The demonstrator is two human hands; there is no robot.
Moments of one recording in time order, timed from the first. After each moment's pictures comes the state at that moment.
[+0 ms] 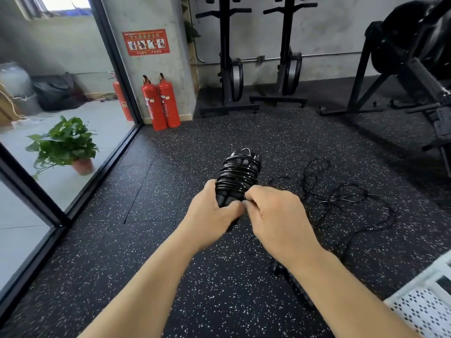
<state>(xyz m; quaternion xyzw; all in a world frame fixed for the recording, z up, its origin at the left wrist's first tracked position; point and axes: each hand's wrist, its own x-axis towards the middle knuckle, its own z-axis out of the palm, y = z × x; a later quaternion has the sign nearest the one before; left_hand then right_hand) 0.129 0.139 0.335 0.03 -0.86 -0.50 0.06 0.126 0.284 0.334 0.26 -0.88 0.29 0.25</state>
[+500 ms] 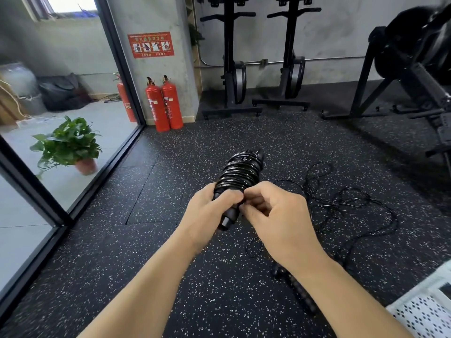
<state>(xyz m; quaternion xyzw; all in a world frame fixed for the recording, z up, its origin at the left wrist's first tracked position) 0.135 0.134 0.341 0.02 -0.74 -0.67 0.03 0.137 0.280 0.346 0.21 -0.82 0.51 0.13</state>
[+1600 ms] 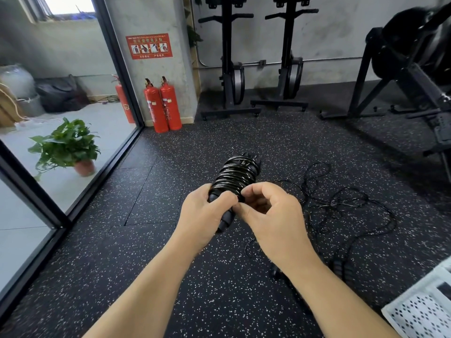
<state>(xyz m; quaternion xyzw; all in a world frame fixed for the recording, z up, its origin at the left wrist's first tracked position) 0.136 0.138 0.343 0.05 -0.74 -0.67 0.07 0.136 0.274 0.340 0.14 -0.81 0.56 0.12</state>
